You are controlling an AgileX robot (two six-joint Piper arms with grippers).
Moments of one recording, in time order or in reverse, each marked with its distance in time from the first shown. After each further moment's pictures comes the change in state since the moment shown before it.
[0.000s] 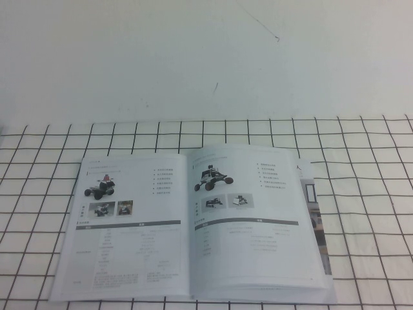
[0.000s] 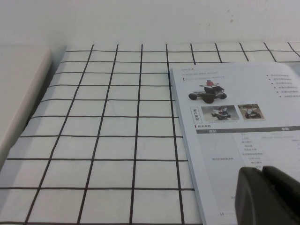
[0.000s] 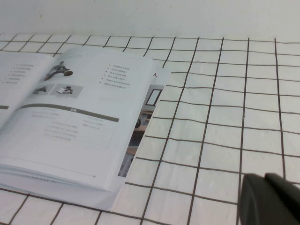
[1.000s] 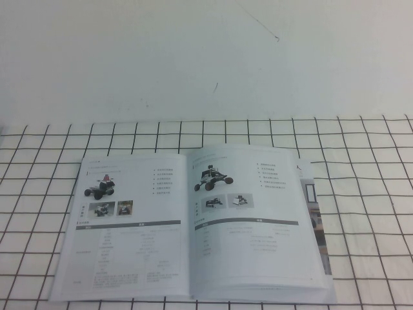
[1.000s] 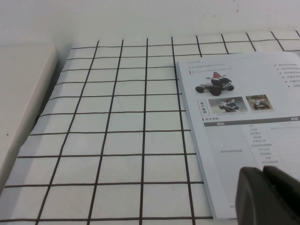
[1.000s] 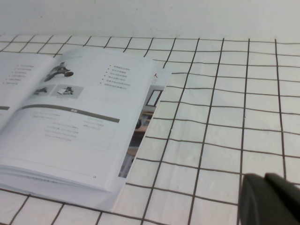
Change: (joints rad) right arm 0.000 0.000 0.000 0.000 -0.002 0.000; left arm 0.020 0.000 -0.004 0.000 0.024 0.051
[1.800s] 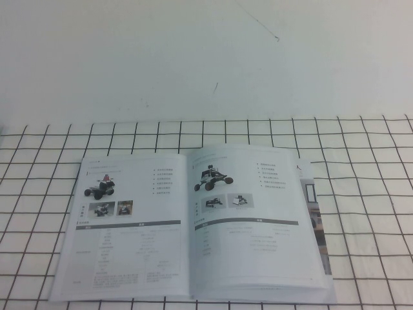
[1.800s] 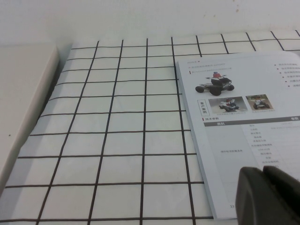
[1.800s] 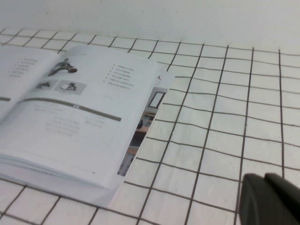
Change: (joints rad) right arm 0.000 0.000 0.003 0.006 -0.018 -0.057; left arm 0.000 0.000 0.000 0.000 0.000 0.002
